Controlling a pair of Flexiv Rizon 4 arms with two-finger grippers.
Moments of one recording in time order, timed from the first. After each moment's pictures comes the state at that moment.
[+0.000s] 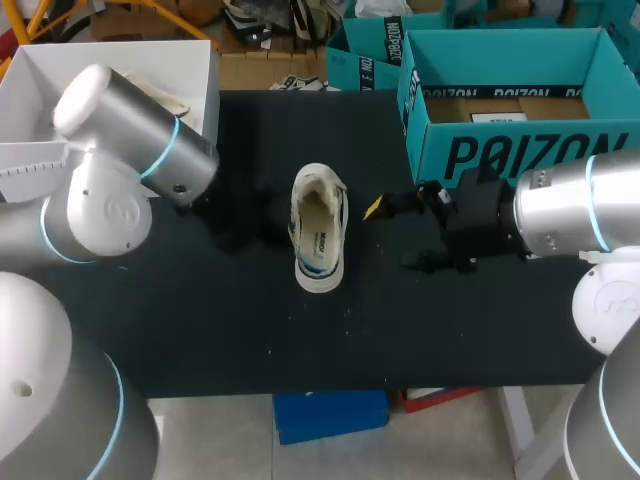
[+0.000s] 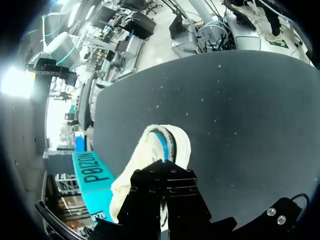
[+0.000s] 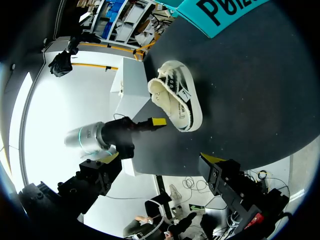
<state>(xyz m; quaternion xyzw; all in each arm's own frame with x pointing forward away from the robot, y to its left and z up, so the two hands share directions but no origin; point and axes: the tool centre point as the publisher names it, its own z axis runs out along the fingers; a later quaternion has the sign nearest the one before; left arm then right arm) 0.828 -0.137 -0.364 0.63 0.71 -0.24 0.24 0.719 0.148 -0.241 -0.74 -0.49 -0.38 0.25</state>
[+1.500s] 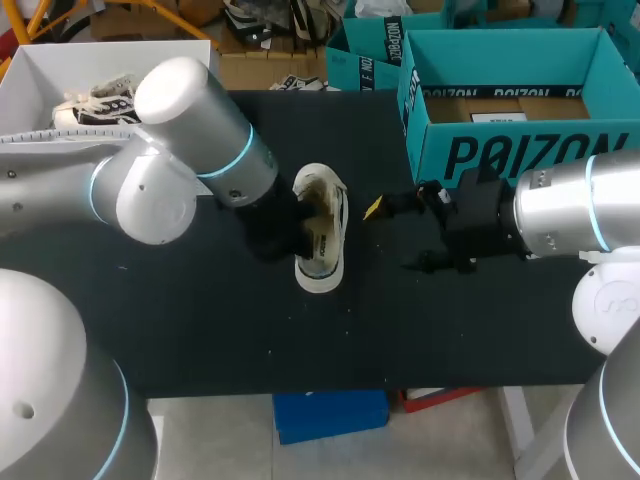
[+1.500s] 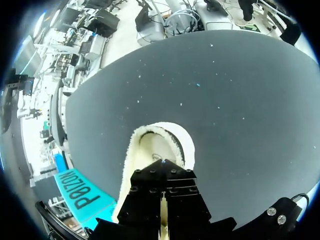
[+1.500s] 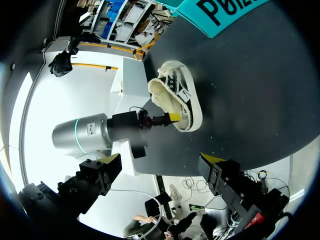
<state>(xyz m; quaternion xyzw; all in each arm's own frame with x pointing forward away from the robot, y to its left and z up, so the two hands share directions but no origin) 0.831 -0.169 -0.392 0.71 0.67 -0.13 0.18 0.719 0.148 -0.241 -0.74 -0.49 -0.38 0.25</state>
